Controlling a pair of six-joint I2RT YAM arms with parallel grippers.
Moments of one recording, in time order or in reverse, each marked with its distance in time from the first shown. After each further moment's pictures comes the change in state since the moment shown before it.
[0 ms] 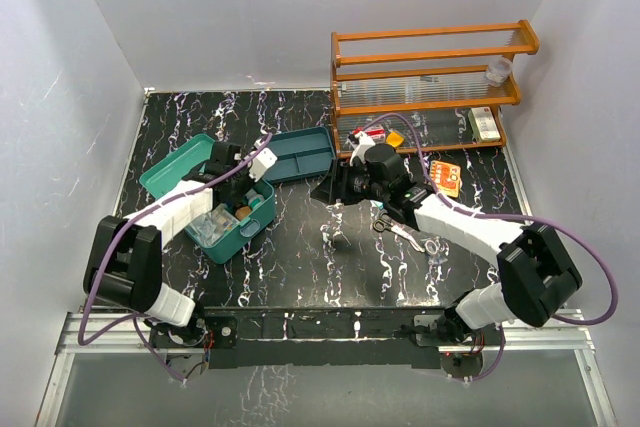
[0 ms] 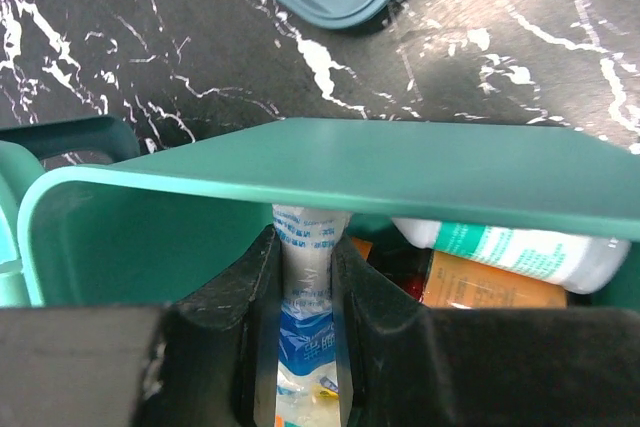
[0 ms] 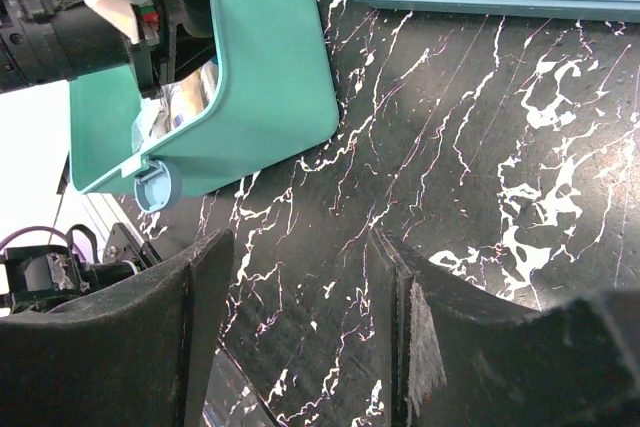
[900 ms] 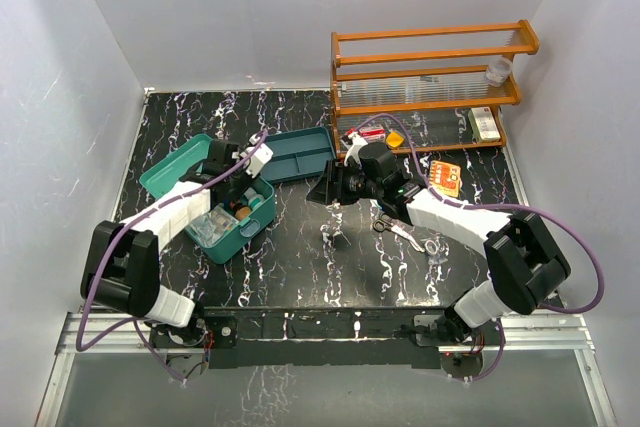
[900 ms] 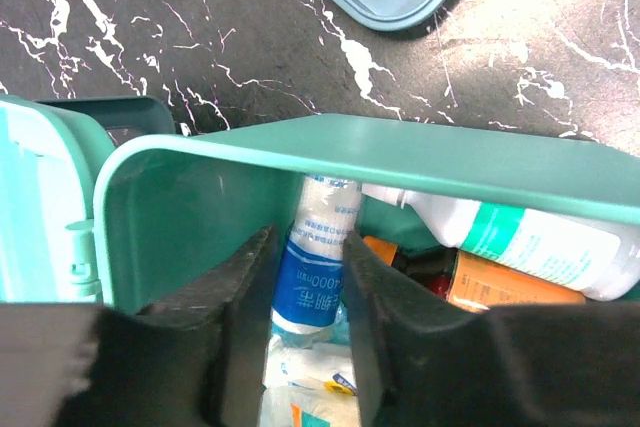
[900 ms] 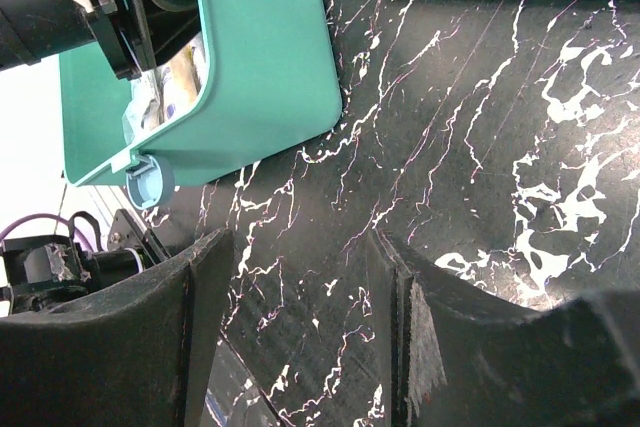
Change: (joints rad) left arm 0.002 -0.011 0.001 0.021 -0.071 -0.040; right arm -0.006 0.079 0.034 0.000 -0.056 0.005
